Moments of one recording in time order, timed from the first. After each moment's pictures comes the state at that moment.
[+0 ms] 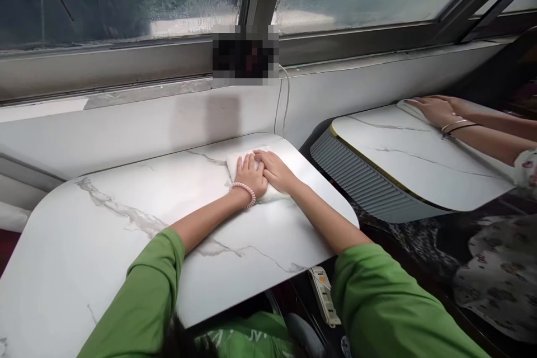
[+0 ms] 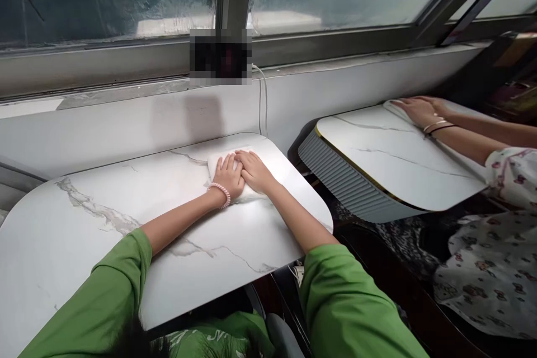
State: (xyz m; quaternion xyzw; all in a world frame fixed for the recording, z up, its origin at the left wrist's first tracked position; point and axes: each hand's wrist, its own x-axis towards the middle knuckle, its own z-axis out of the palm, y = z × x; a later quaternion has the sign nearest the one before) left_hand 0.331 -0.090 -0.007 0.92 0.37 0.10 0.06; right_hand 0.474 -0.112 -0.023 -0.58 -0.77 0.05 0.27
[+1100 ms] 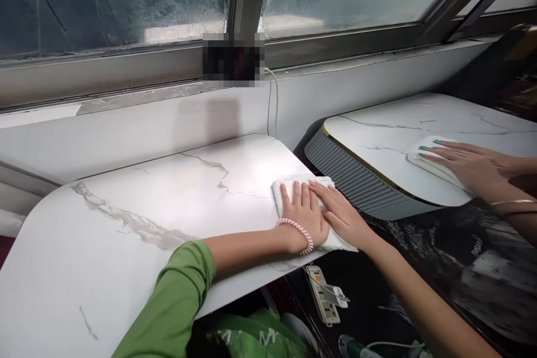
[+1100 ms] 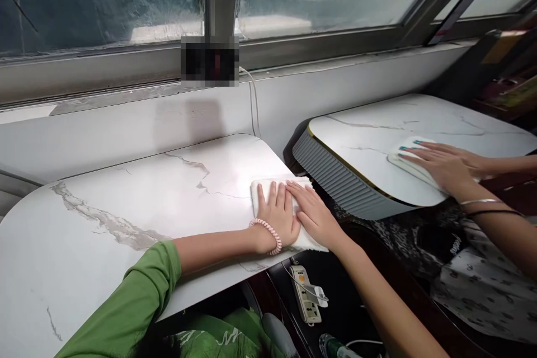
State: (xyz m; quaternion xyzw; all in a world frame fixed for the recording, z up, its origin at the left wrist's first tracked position) left_hand 0.396 -0.222 -0.012 0.95 0.28 0.11 0.03; right_hand 0.552 -0.278 -0.036 -0.64 -0.73 0.00 0.23
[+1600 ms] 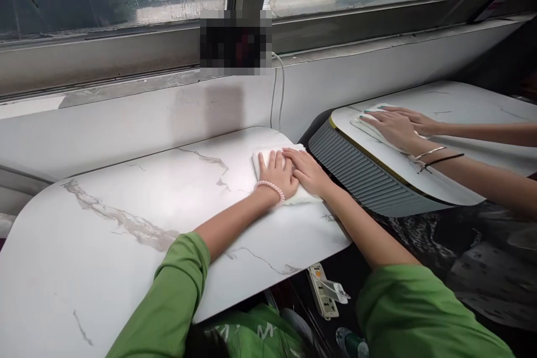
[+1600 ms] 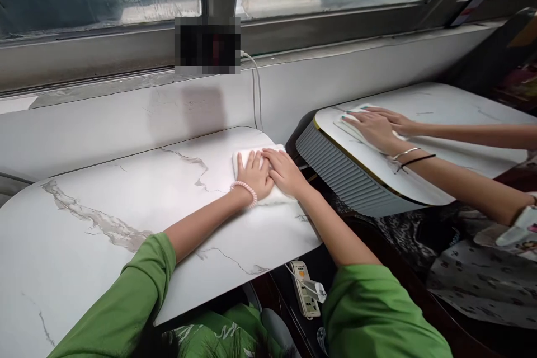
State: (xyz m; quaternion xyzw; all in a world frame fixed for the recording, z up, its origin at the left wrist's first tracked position) left_hand 0.402 -0.125 -0.007 0.94 0.32 0.09 0.07; right_hand 0.554 -0.163 -0.030 -0.64 -0.73 0.02 0.23
